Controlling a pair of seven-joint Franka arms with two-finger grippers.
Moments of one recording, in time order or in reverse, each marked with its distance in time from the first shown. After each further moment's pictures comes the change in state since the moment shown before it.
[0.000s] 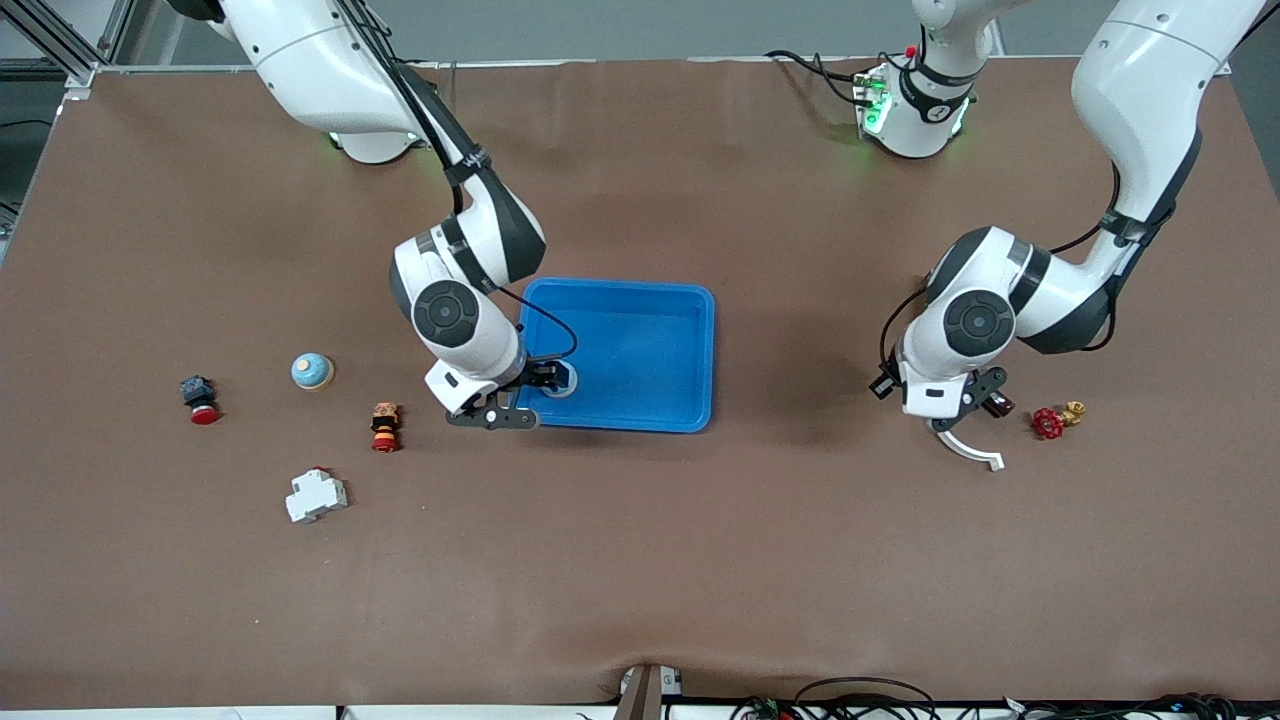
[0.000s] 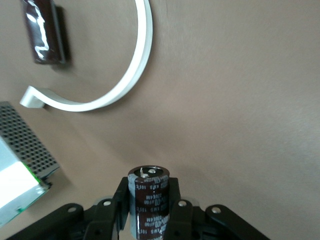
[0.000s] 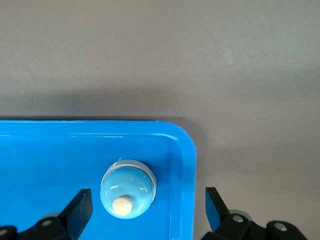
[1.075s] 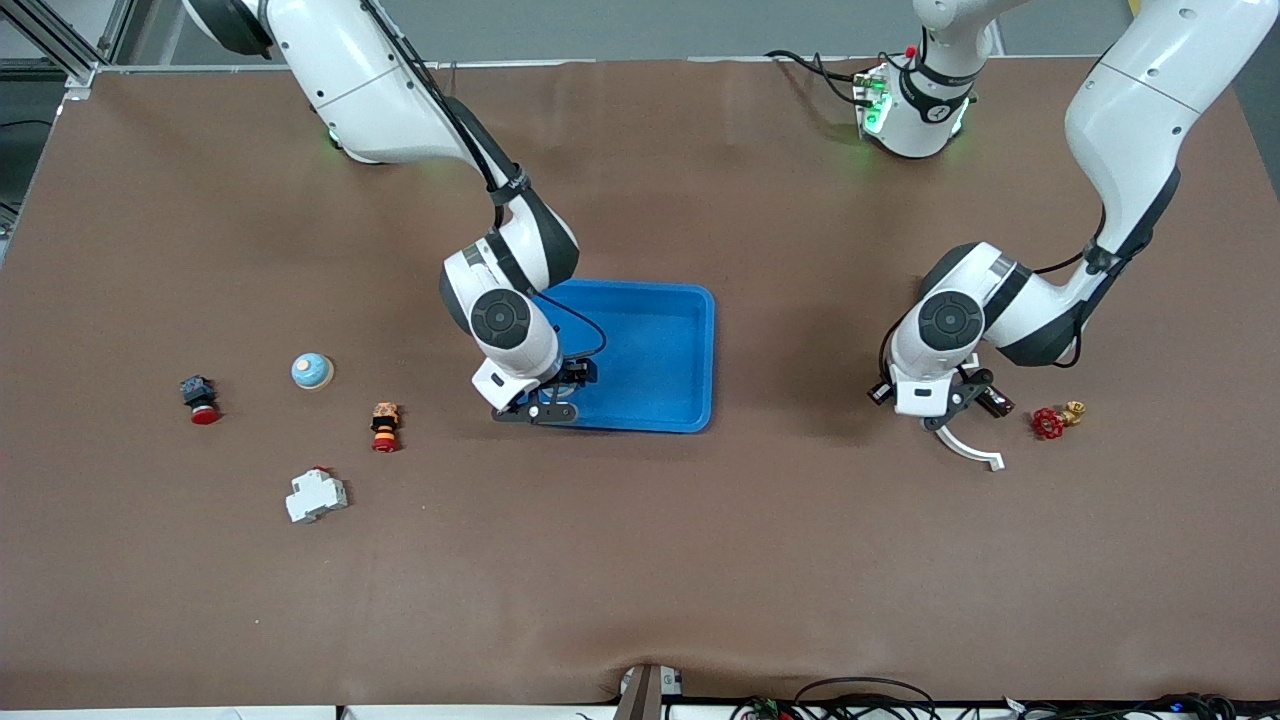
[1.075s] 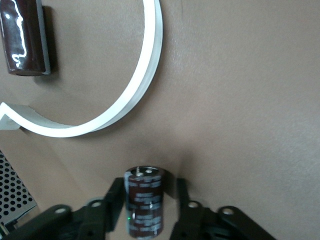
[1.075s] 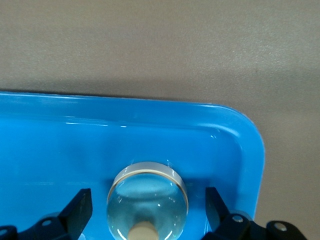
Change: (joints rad) left arm 0.010 0.090 0.019 -0.023 0.240 0.077 -0.189; right arm 0.062 0.109 0.000 0.002 0.000 0.102 0.001
